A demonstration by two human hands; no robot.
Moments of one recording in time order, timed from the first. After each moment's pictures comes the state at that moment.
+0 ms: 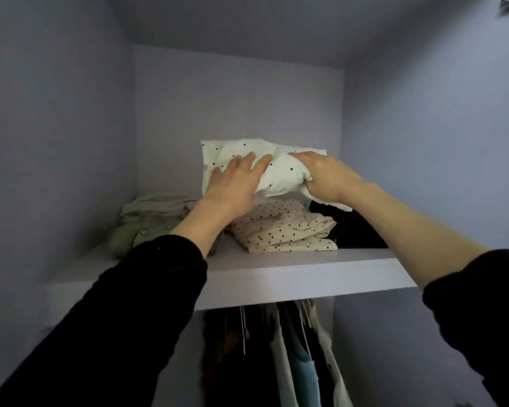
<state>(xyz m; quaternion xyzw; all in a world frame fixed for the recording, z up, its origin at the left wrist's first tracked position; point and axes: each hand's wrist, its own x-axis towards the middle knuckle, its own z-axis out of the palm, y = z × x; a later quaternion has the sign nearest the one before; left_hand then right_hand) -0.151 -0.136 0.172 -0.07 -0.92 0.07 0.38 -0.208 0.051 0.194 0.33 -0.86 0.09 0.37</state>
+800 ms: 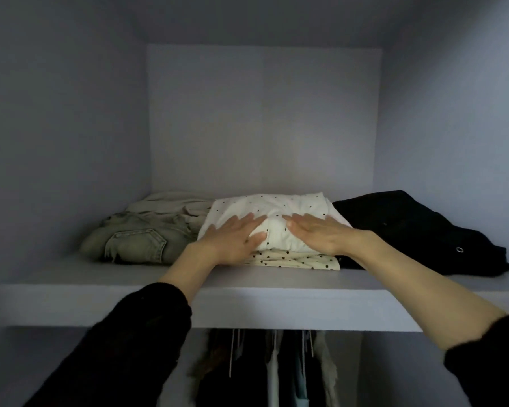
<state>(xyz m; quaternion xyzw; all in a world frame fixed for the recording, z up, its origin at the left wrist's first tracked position) -0.227 -0.125 0.115 0.02 -0.99 -0.03 0.13 -0.315 0.068 0.132 0.37 -0.92 0.07 0.07</state>
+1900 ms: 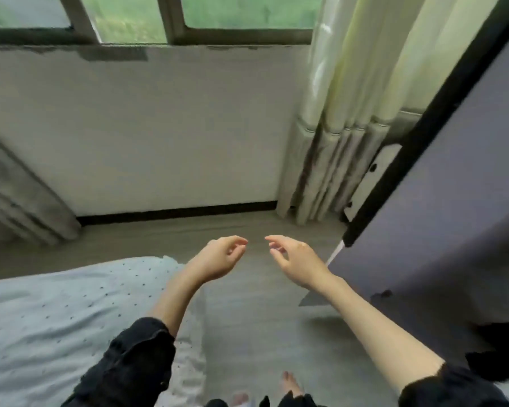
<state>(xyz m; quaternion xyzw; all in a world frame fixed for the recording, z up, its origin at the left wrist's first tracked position) 0.615 0.043 -0.285 0.68 -0.63 -0.34 0.16 0.423 0.004 -0.283 0.79 -0.49 0.10 -0.34</state>
